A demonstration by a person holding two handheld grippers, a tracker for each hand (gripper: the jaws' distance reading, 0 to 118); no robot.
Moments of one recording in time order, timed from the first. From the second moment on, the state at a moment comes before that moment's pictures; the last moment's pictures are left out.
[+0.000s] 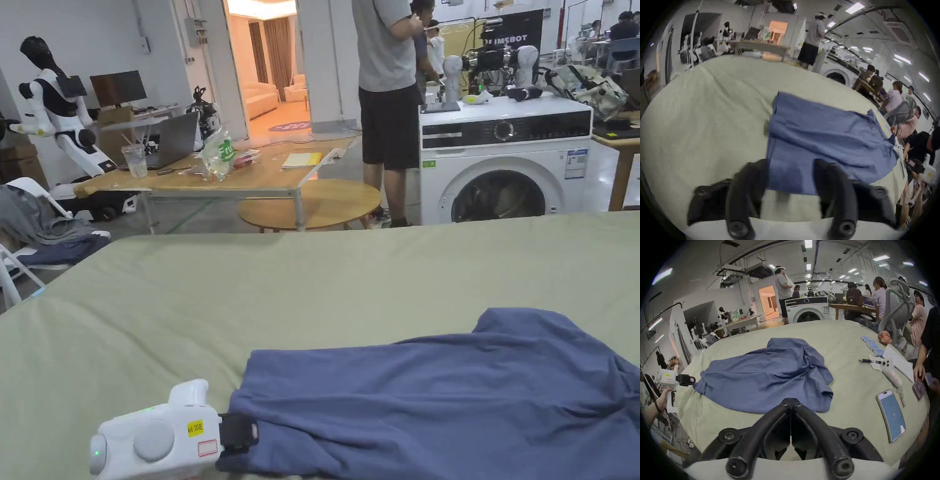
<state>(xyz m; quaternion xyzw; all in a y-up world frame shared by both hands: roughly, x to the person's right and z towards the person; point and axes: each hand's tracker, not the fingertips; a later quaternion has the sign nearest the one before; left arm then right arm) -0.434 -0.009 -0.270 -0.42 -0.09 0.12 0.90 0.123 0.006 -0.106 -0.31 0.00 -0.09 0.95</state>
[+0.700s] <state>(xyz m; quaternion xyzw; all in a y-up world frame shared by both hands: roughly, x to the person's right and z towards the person) -0.397 -0.030 -0.266 -0.45 -0.07 0.06 0.89 0.150 -0.070 -0.203 -0.40 -0.12 -0.12 0.90</state>
